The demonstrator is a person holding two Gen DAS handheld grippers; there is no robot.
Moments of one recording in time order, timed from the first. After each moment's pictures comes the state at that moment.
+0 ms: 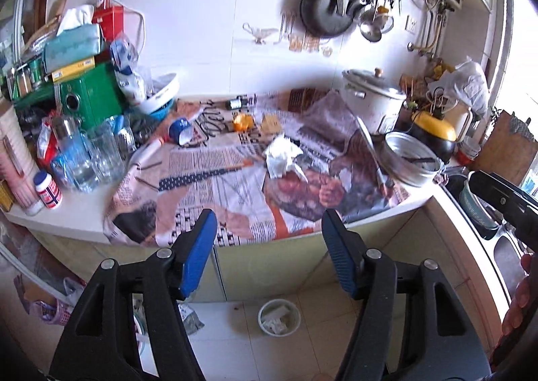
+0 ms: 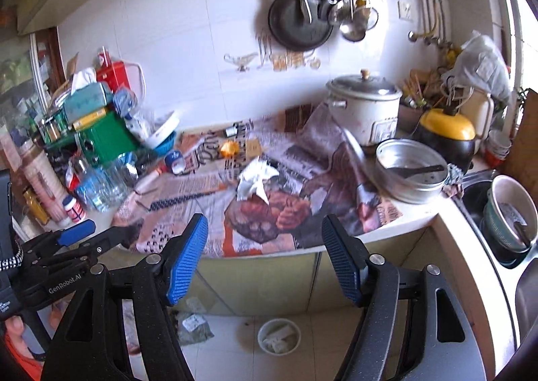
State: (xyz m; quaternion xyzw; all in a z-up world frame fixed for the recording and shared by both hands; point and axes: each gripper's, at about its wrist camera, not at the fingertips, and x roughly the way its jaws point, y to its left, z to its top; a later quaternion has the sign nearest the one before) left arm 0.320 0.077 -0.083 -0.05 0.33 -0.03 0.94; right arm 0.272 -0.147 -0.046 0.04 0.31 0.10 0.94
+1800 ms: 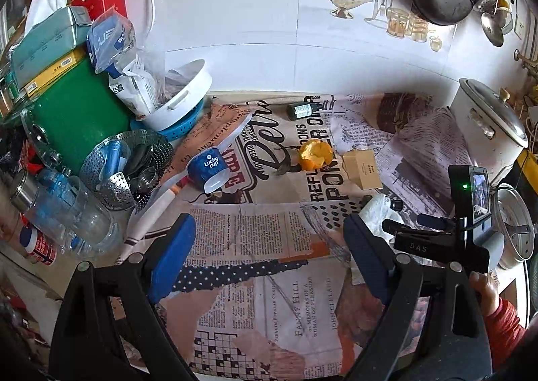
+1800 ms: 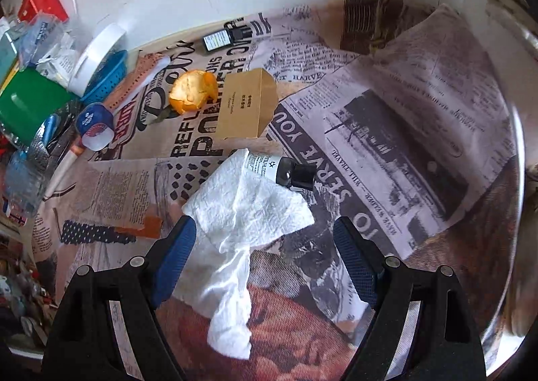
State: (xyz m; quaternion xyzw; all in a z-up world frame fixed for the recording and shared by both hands) left arm 0.625 0.141 -0.129 -0.04 0.41 0.10 0.91; right arm 0.652 -0.069 -0.250 0.01 0.54 0.20 0.82
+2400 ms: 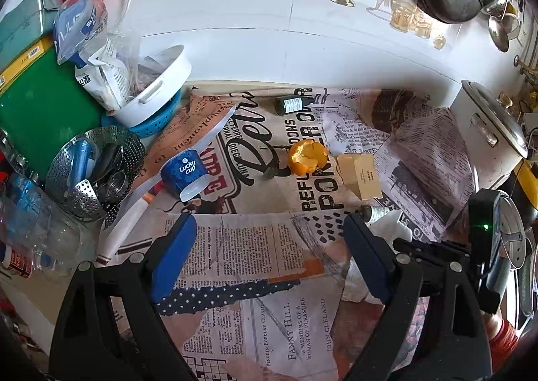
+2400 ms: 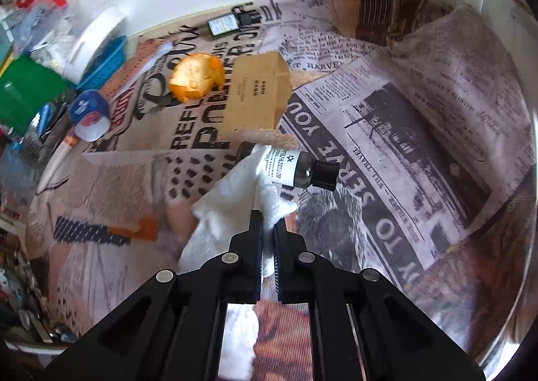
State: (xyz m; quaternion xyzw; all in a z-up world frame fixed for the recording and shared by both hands) left arm 0.668 0.153 -0.145 -0.07 0.42 0.06 0.90; right arm 0.635 -0.062 -0.241 -0.02 0.53 0.23 0.81
